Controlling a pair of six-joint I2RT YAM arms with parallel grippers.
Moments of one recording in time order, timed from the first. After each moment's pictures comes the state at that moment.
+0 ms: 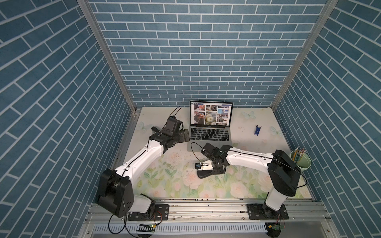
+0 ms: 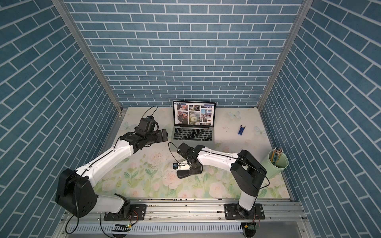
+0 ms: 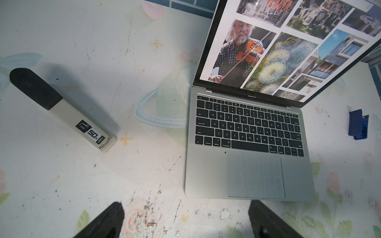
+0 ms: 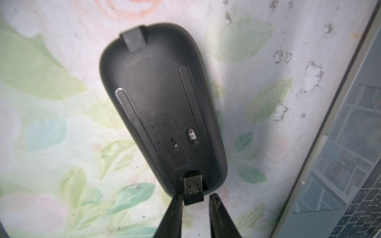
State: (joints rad) left arm -0.45 1.40 1.10 -0.51 -0.12 -0.50; right arm 1.00 1.74 1.15 -0.80 0.08 -0.76
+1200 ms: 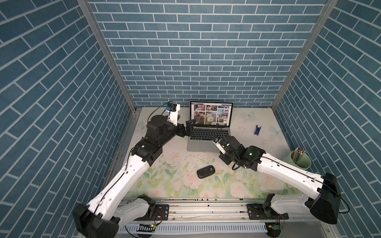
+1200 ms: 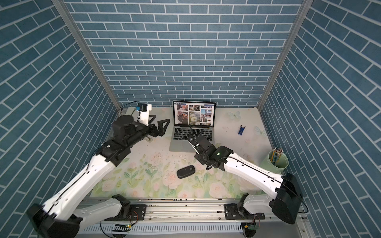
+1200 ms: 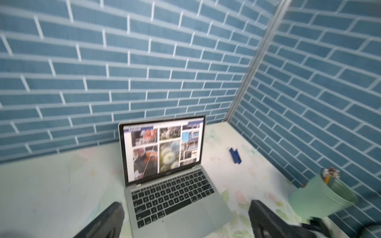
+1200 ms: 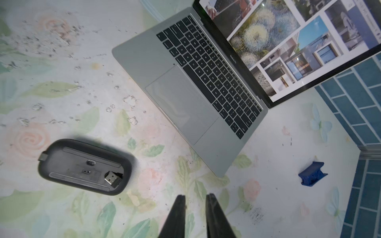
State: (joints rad) left arm -0.49 1.03 1.11 -0.18 0.13 -0.21; right arm 0.95 1.29 1.04 -0.67 0.36 -0.08
